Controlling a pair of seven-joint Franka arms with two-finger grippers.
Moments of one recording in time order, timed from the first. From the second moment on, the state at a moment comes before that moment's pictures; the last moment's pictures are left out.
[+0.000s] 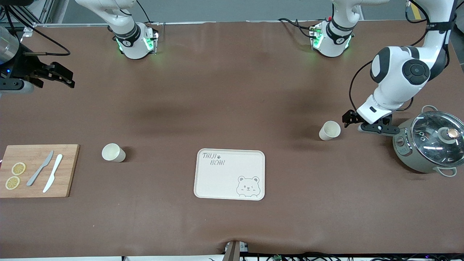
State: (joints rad) left arm -0.05 0.04 -0.02 -2.34 0.04 2.48 0.05; right arm -0.08 -0.12 0.11 -1.71 0.00 1.52 0.04
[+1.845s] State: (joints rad) left arm -0.04 0.20 -0.07 -2.44 0.04 2.74 0.03; right arm -0.08 -0.11 0.11 -1.71 0.00 1.53 0.04
